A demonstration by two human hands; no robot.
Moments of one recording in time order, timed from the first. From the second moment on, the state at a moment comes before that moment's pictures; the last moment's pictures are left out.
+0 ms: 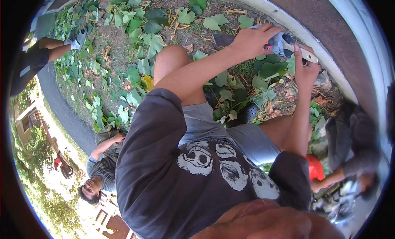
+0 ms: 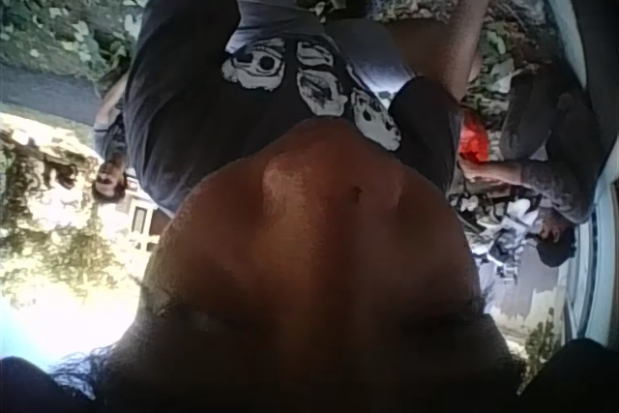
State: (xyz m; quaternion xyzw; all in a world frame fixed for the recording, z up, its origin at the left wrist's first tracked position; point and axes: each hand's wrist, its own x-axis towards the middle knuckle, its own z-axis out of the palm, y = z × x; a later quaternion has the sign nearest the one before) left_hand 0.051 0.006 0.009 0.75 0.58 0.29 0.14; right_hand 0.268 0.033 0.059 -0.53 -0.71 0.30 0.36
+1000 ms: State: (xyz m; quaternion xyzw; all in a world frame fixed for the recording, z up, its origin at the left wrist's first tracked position) left_hand 0.042 -0.001 0.009 0.74 0.59 0.26 0.20; right_hand 0.271 0.034 0.048 -0.53 -0.66 0.39 0.36
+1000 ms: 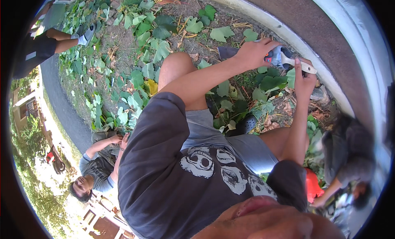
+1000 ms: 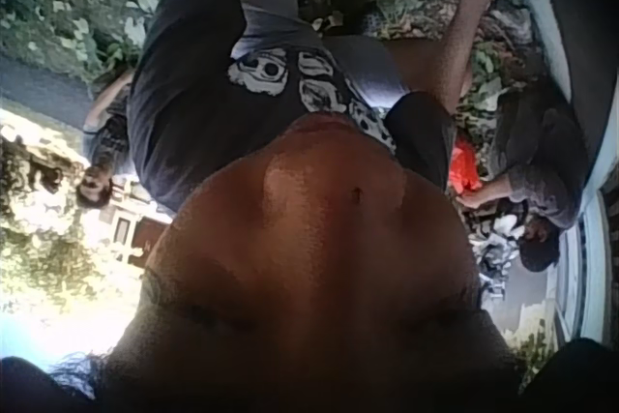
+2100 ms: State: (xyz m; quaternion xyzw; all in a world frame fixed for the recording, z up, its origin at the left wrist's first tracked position) left_hand 0.030 0.009 -0.002 0.72 0.63 0.23 0.19; right_hand 0.310 0.056 0.076 -0.59 -0.62 0.27 0.44
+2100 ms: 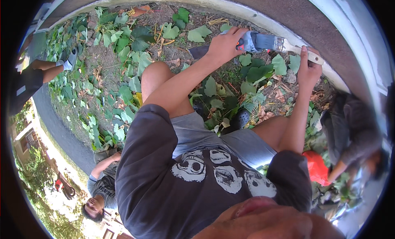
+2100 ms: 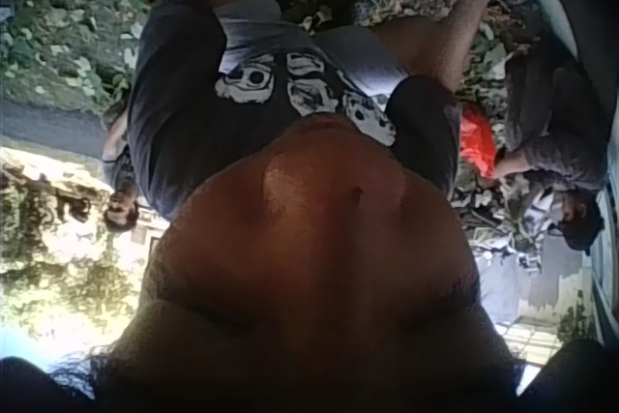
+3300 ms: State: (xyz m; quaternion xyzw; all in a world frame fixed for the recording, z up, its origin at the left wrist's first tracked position) left_hand 0.022 0.015 -0.012 0.73 0.59 0.27 0.21; right_hand 0.345 0.080 0.056 -0.33 -0.45 0.65 0.52
